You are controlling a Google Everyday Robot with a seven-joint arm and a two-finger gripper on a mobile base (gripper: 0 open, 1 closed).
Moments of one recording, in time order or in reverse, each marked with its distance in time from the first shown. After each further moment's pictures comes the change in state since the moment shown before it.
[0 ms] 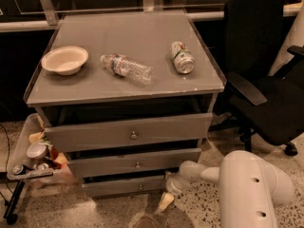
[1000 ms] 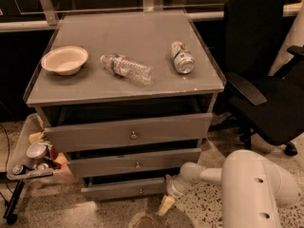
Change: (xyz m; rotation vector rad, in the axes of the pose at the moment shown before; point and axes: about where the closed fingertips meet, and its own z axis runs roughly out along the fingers) arm 0.000 0.014 -0.009 -0.027 0.002 0.022
